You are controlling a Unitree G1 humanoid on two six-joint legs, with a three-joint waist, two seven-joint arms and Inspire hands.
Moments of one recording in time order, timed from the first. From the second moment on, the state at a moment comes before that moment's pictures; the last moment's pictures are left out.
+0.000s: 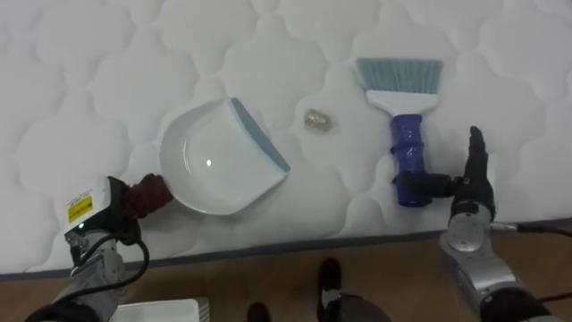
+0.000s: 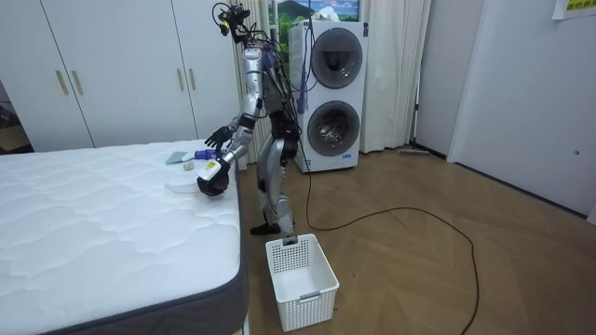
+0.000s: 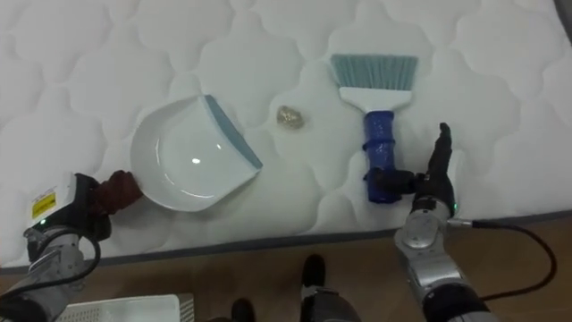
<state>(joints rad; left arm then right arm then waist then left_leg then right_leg) -0.37 0.41 -0.30 1.18 0.51 -0.04 0.58 -0.35 -0.33 0.28 0.90 0.19 -0.17 -0.55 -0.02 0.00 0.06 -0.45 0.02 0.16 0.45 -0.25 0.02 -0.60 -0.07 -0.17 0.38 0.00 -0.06</state>
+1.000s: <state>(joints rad) -0.40 0.41 -0.30 1.20 0.55 -0.03 0.58 -0.44 -0.34 0.28 0.89 0.19 -0.17 -0.51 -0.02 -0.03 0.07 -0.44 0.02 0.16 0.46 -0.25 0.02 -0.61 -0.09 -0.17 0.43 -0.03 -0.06</state>
